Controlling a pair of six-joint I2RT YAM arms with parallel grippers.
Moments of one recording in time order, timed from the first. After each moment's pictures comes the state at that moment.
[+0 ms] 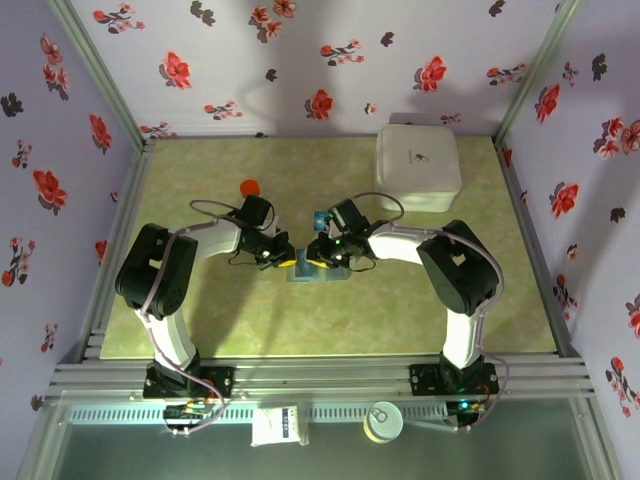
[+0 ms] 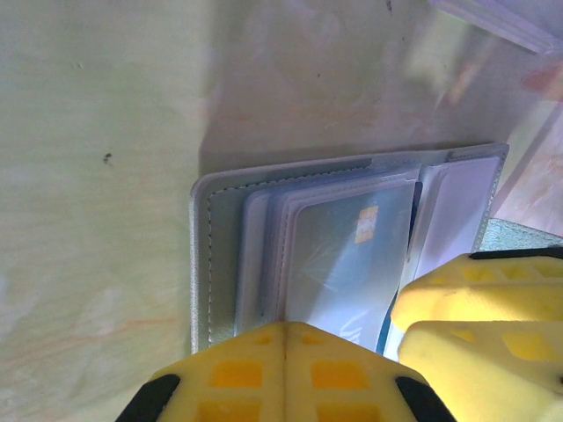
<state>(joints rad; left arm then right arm) -0.46 1.82 0.99 -0.35 0.55 -0.67 0.68 1.89 1.07 -0.14 -0.50 0.88</state>
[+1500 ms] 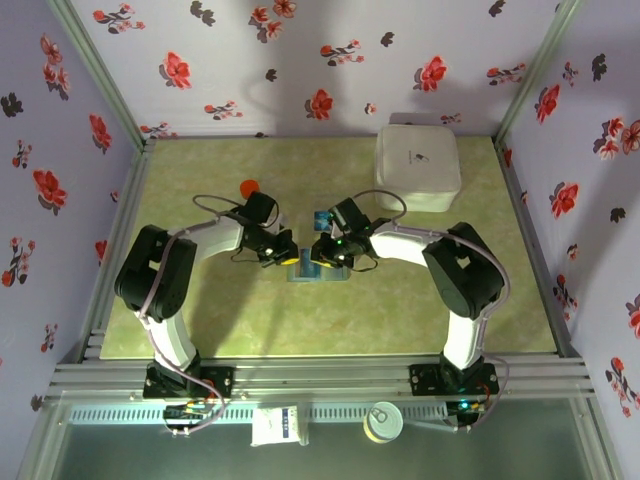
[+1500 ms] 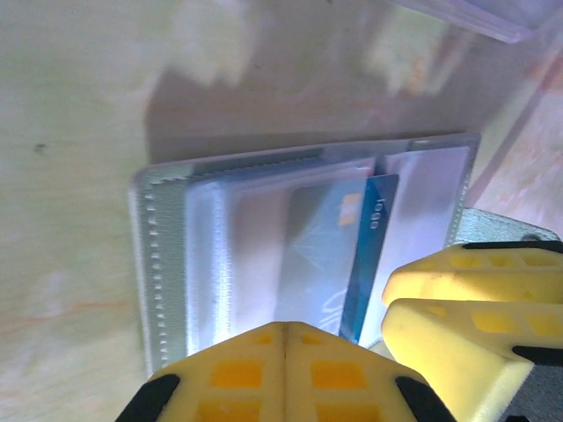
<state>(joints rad) -0.50 1.80 1.04 -0.40 0.53 -0.67 0.68 1.85 1.09 -0.24 -0.42 0.84</state>
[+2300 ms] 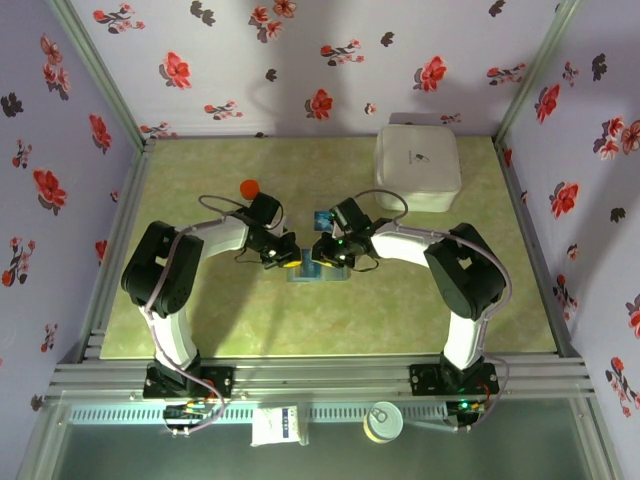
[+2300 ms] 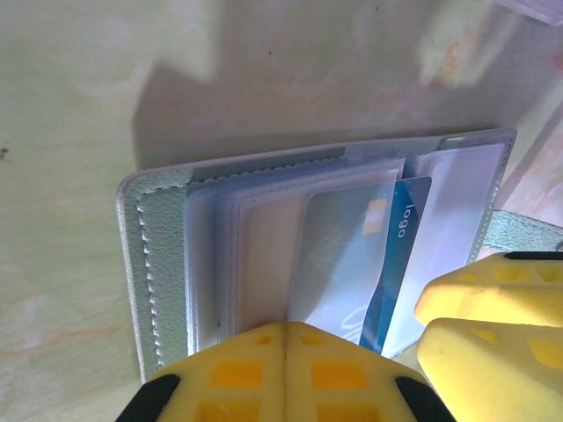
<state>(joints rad) -0.51 1.85 1.06 -0.41 0.52 -0.66 0.67 1.85 1.08 -0.24 -0.42 0.84</state>
